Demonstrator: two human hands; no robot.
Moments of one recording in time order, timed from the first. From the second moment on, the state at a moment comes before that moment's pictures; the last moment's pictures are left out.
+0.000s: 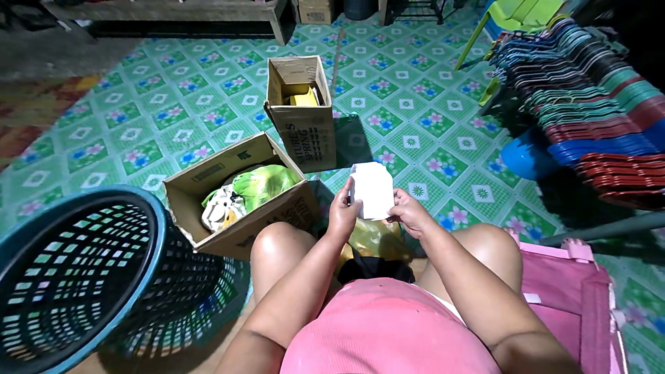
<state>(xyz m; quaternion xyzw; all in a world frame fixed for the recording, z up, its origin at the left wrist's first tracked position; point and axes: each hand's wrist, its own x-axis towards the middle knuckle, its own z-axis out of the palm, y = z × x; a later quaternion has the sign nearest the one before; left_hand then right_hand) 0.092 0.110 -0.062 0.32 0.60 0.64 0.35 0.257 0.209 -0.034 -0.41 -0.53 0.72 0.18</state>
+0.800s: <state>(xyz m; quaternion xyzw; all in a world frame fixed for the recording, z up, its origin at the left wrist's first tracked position) 0.088 0.110 -0.064 0.32 0.61 0.63 0.35 0.254 0.211 -0.039 -0.42 -0.59 0.67 0.16</state>
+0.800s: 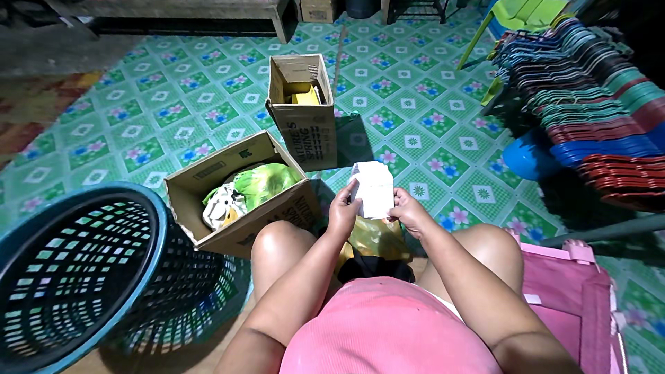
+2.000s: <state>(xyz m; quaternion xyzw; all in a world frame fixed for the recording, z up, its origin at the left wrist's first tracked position) 0.089 0.111 -0.058 0.27 0.61 0.63 0.39 0.254 0.209 -0.038 -0.43 -0.60 0.66 0.16</state>
